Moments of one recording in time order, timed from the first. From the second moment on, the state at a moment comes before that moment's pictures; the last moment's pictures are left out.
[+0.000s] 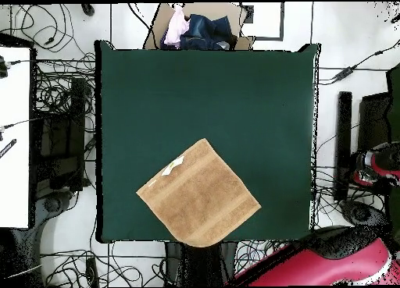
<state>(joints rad) -0.91 0.00 -0.10 0.63 -0.20 1.13 2.80</state>
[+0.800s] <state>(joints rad) -1.09 0.17 -0.13 0.37 -0.20 1.08 2.80</state>
